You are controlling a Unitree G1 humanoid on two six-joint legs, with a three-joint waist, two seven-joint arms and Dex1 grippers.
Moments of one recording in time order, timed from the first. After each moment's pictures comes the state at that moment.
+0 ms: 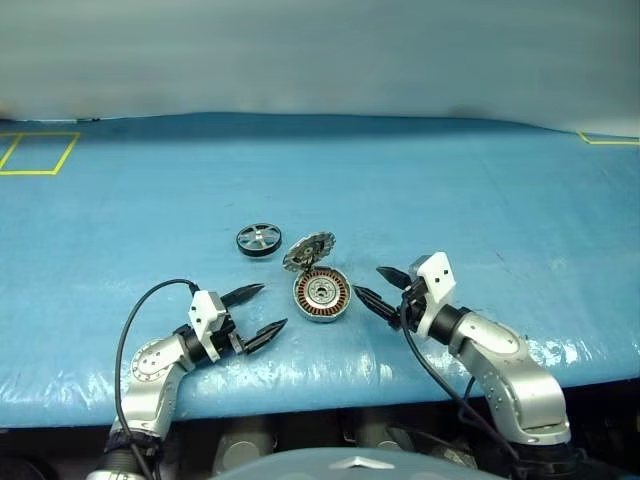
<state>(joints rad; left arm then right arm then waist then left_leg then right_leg) 0.07 0.34 -0.04 0.19 -0.34 -0.25 -1.02 0.11 -0.26 -0.01 -0.45 0.27 0.53 0.59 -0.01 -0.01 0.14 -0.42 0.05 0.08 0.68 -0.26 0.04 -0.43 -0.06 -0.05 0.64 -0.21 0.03</state>
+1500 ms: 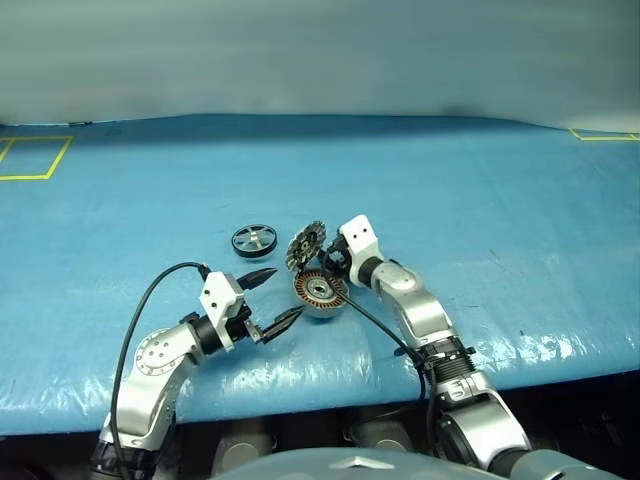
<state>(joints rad) 0.14 0.40 -0.09 -0.28 -0.33 0.10 -0.79 -0.41 -0.11 0.20 0.27 0.01 0.34 0.41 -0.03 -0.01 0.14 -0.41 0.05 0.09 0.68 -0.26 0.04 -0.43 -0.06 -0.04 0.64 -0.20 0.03</state>
